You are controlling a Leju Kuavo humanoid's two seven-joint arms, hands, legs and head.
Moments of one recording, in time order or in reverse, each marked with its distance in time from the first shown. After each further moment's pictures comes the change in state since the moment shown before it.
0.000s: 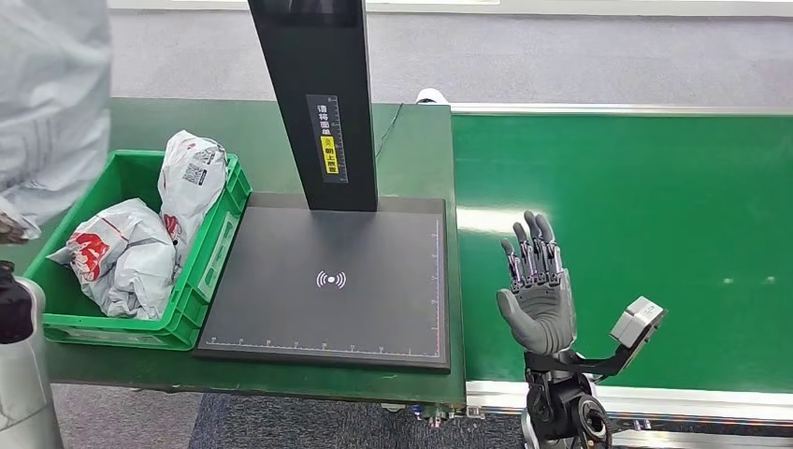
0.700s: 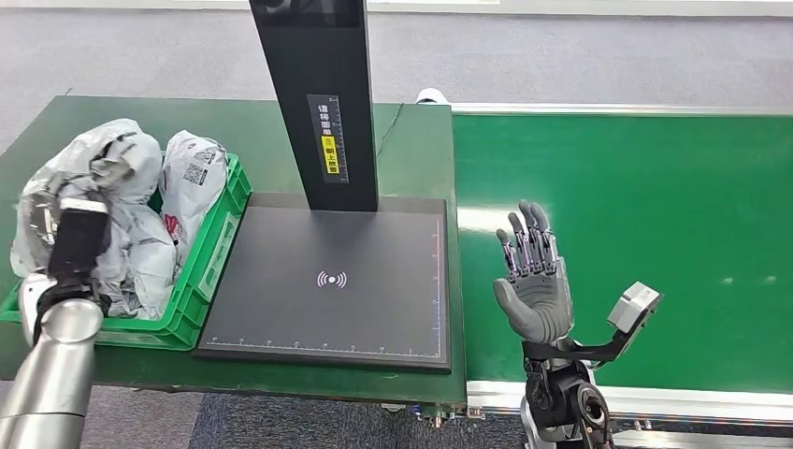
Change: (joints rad) left arm 0.053 0.029 -0.132 0.563 -0.408 -0.095 0.083; right arm -0.044 0.000 0.002 0.021 -0.007 0.010 0.023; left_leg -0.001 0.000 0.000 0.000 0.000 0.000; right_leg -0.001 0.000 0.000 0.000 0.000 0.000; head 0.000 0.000
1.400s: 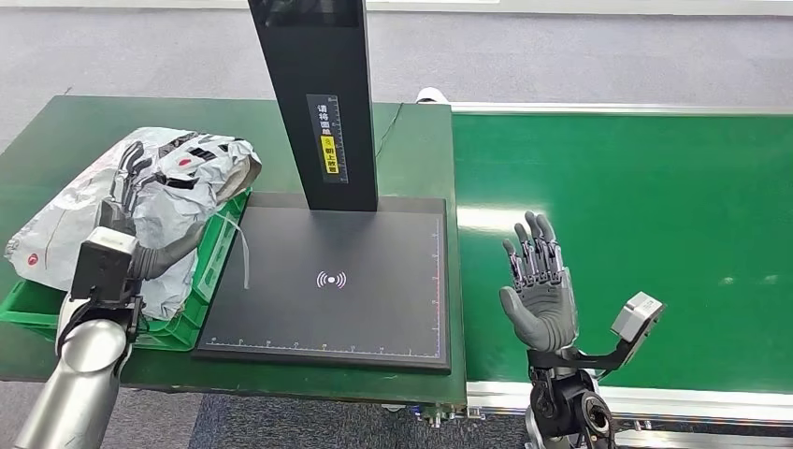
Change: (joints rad) left arm 0.127 0.002 -0.178 -0.302 0.229 -0.210 -0.026; right arm 0.033 -0.018 -0.015 0.011 -0.011 -0.006 -0.017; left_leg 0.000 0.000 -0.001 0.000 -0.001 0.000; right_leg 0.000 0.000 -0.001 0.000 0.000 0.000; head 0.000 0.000
